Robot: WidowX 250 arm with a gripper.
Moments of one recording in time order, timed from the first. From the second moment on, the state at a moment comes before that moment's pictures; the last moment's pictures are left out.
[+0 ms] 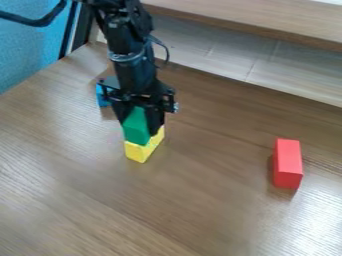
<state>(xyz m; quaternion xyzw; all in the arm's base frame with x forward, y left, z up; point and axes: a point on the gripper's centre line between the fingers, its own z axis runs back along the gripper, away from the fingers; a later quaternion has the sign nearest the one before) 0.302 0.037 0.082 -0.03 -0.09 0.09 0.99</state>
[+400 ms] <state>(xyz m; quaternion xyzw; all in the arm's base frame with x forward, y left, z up) 0.308 0.047 0.079 -0.03 -0.09 0.09 0.99</state>
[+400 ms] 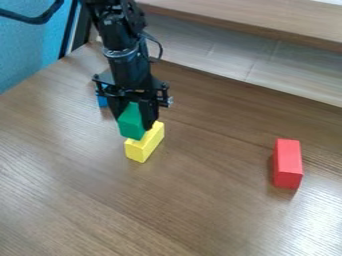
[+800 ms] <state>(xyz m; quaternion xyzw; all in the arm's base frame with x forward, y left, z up) 0.314 0.049 0.062 -0.03 -0.07 0.10 0.99</state>
